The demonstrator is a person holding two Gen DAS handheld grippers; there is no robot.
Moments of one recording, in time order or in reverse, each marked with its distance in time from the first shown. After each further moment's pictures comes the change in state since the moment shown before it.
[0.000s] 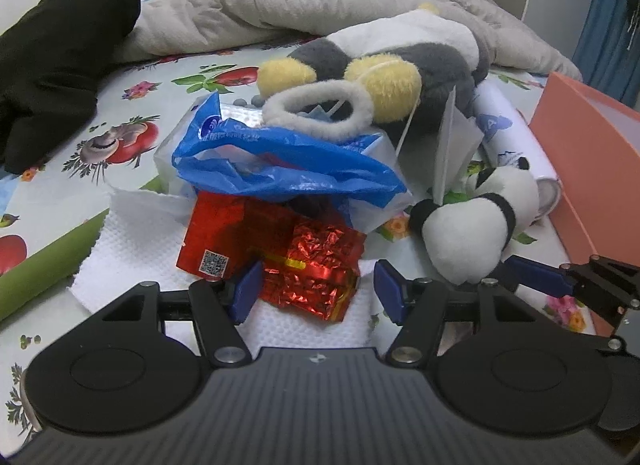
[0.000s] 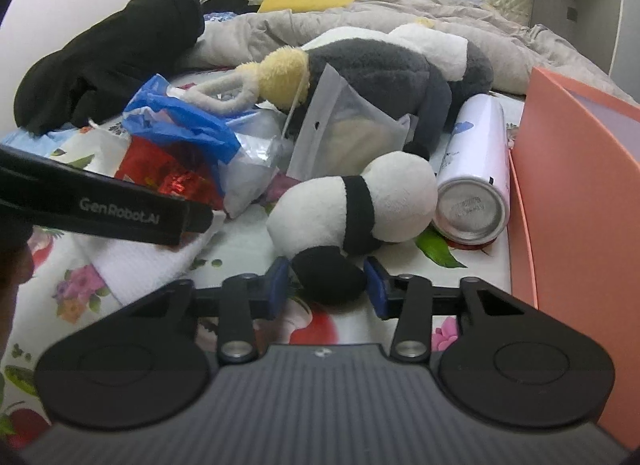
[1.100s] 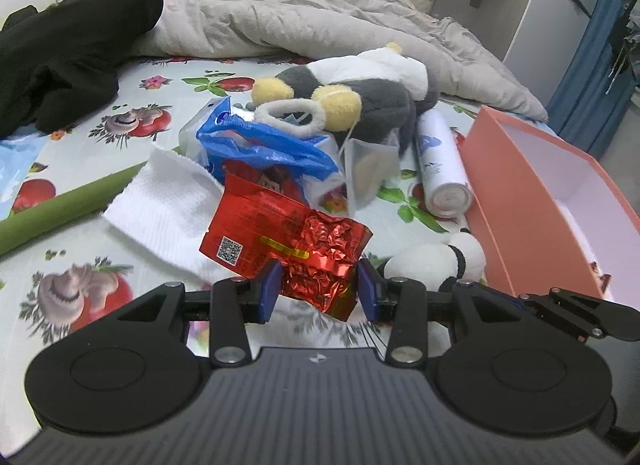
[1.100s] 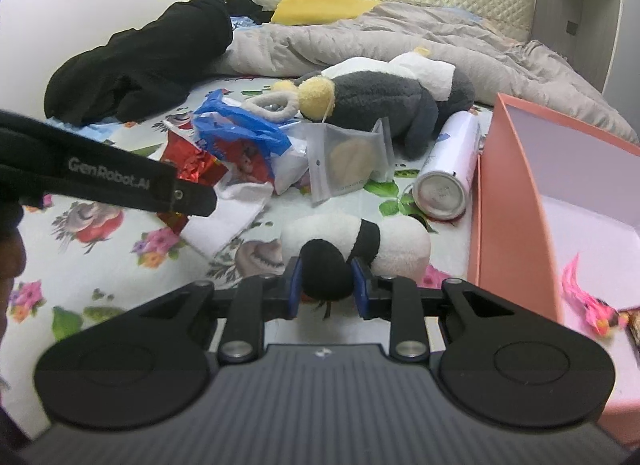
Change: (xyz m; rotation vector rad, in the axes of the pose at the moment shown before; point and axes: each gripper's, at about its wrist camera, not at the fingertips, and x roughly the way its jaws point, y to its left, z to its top) left arm -0.104 -0.012 -0.035 -0.116 -0.041 -0.088; right arm -0.098 0.017 -0.016 -0.033 -0.003 0.007
